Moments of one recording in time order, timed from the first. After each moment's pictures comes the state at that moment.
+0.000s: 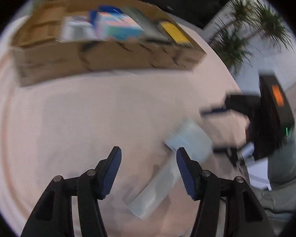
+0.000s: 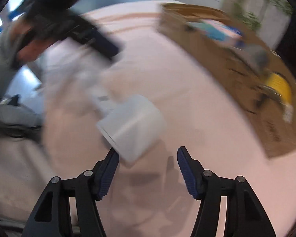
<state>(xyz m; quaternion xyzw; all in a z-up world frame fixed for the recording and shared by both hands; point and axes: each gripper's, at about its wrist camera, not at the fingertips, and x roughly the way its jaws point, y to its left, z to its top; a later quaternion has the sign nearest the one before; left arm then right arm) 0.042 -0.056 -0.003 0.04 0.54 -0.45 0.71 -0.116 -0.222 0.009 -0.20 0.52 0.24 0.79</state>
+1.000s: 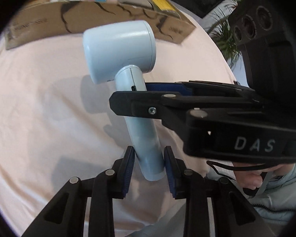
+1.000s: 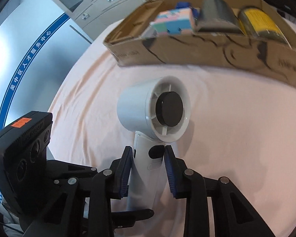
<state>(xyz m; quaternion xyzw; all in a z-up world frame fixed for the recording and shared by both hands) -0.012 -0.062 -0.022 0.02 0.58 -0.43 0.69 -0.078 -0.187 0.014 0.16 0.54 0.14 0.82</state>
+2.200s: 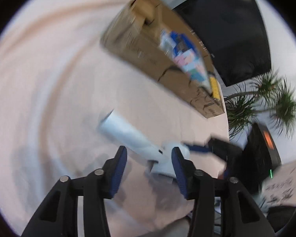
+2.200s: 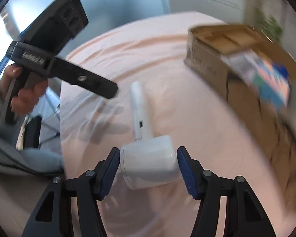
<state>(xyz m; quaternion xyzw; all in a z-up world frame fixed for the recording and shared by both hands) 0.067 0.063 -0.015 -0.23 0.59 -0.31 0.71 -0.046 -0.122 0.016 -0.11 0.52 0.34 0.77</state>
